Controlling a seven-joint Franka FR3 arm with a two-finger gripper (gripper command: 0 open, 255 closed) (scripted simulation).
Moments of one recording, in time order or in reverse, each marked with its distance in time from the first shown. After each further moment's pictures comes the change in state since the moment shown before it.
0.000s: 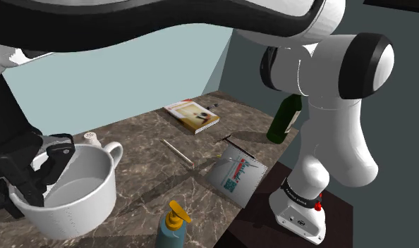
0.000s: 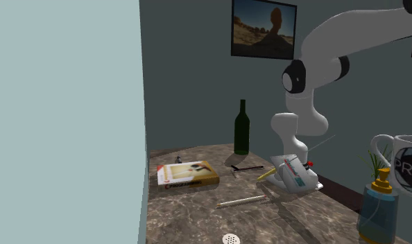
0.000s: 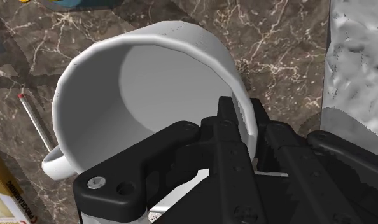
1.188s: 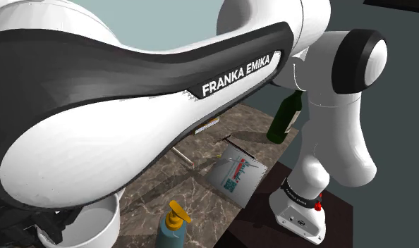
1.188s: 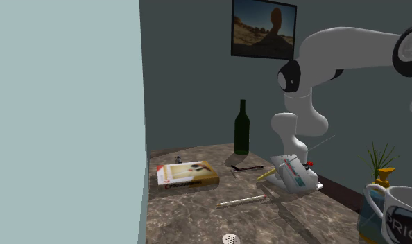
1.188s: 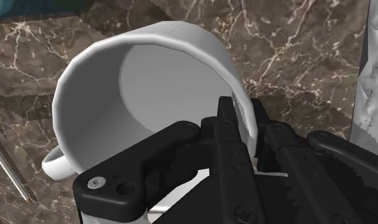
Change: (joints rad) arm -0.065 -0.018 -0.001 -0.286 0.001 0.255 0.035
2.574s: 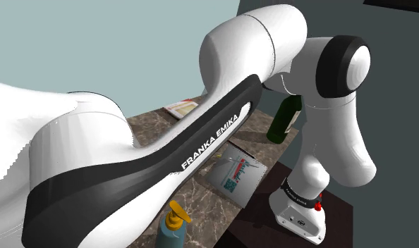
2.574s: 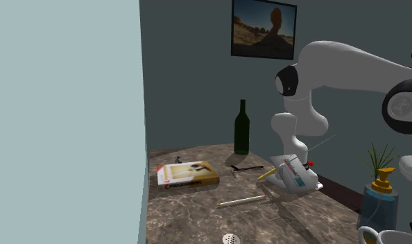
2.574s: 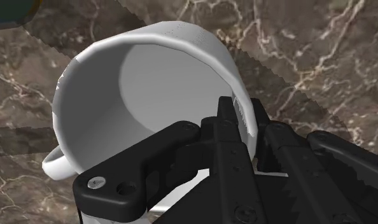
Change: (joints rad) arm -0.011 0.056 -0.025 -0.148 -0.041 0.192 0.037
